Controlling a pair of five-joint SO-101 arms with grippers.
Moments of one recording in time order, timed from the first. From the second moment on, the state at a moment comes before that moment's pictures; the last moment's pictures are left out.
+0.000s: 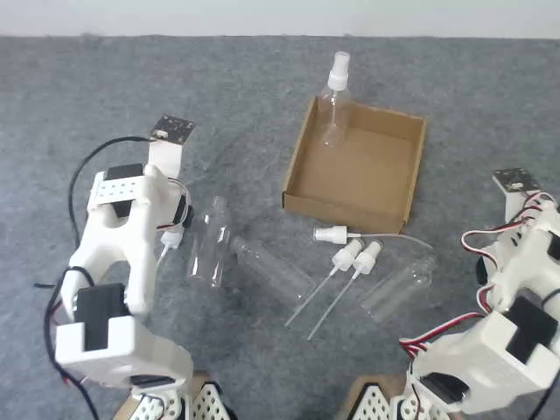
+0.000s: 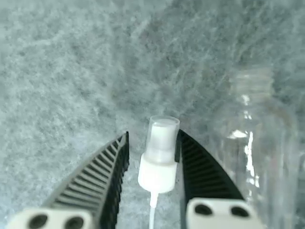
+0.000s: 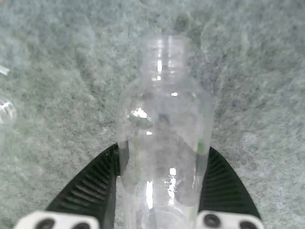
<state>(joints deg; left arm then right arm) -14.8 5.1 30.2 58.1 -18.5 36.1 6.8 25.3 64.2 45.8</state>
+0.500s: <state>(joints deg) -14.9 9.4 28.6 57.1 -18.9 36.1 6.8 25.3 64.2 45.9</state>
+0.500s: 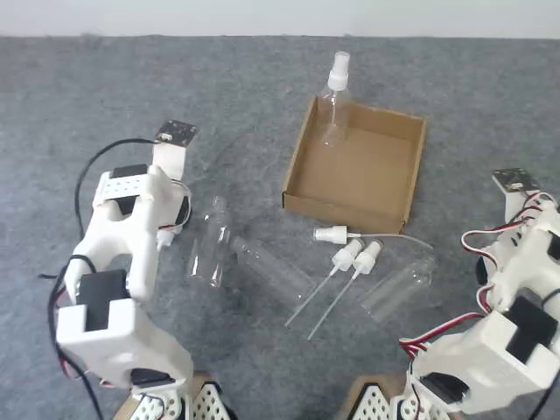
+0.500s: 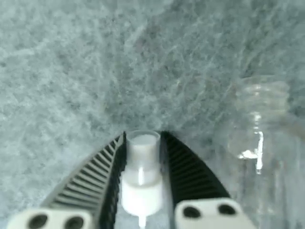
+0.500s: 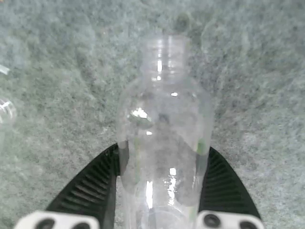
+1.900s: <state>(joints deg) -1.8 -52.1 57.5 61.3 -3.5 31.3 17.3 8.4 72.6 45.1</state>
